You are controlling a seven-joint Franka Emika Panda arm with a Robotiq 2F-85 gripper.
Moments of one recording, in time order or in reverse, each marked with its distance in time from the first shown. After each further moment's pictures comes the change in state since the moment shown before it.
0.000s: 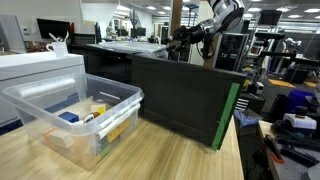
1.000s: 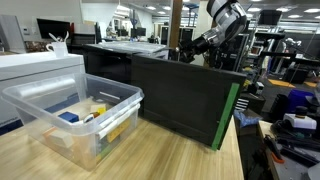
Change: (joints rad) arm 0.003 -0.001 0.002 -0.094 -0.063 0.116 0.013
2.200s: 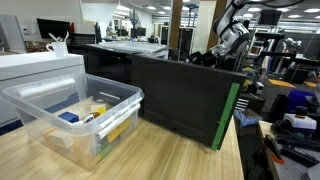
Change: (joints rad) arm -0.130 0.177 -0.059 0.047 -0.010 -0.265 0.048
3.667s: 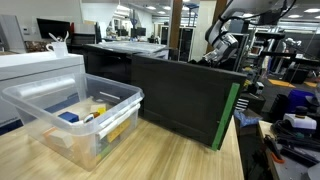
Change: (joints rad) arm -0.043 0.226 -0.006 0.231 -0.076 -0.066 0.127
